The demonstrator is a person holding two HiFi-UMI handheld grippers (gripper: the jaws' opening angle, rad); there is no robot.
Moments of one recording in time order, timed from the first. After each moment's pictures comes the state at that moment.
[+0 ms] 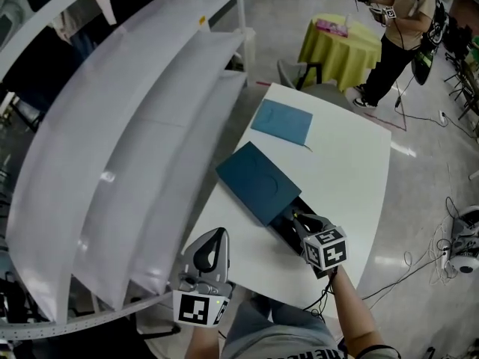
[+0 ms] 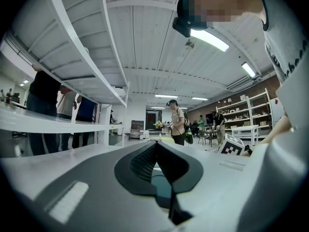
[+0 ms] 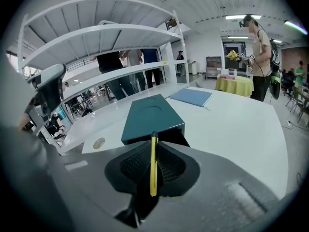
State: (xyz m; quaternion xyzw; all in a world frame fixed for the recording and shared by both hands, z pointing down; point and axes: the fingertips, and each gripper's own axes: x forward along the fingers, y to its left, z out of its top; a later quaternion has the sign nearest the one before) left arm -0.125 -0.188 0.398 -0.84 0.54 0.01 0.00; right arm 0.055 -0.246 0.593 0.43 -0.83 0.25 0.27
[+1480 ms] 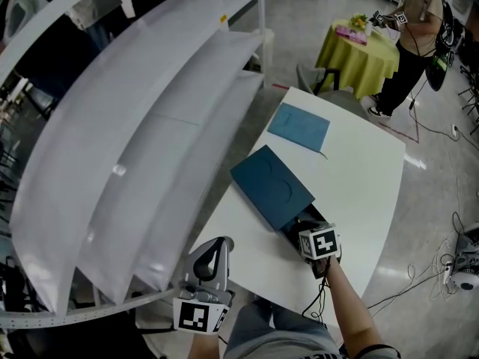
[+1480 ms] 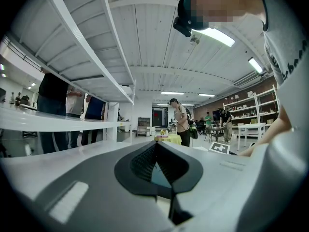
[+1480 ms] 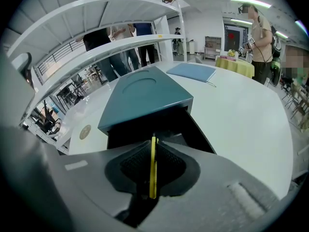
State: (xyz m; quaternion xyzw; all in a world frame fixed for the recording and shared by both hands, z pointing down) left arm -0.153 -0.179 0.408 -0.82 0.57 0.00 -0.01; right arm 0.045 -0.260 0.657 0.42 -0.76 0.32 0.37
